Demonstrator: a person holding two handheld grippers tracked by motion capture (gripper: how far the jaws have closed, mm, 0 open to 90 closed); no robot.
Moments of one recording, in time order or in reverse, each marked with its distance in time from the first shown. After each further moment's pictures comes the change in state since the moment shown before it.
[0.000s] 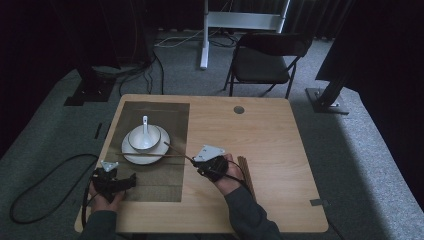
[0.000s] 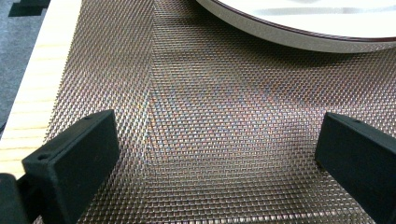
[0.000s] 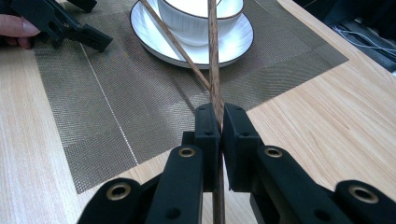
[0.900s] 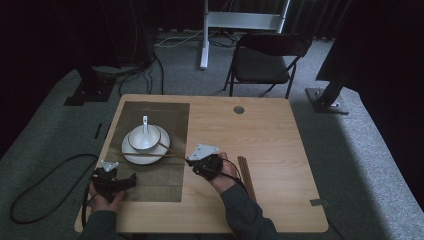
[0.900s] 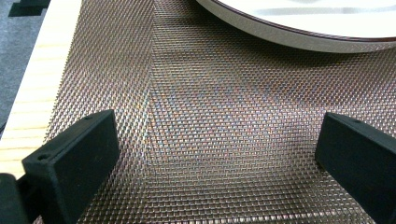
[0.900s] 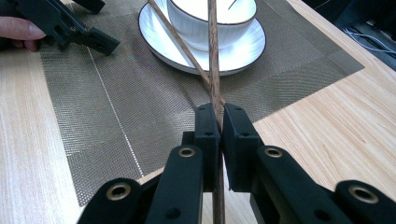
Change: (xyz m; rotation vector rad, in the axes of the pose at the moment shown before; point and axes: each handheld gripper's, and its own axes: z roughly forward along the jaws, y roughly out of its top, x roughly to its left) left arm 0.000 0.000 0.000 0.000 0.000 0.000; right arm 0.003 0.008 0.013 0.003 0.030 -0.021
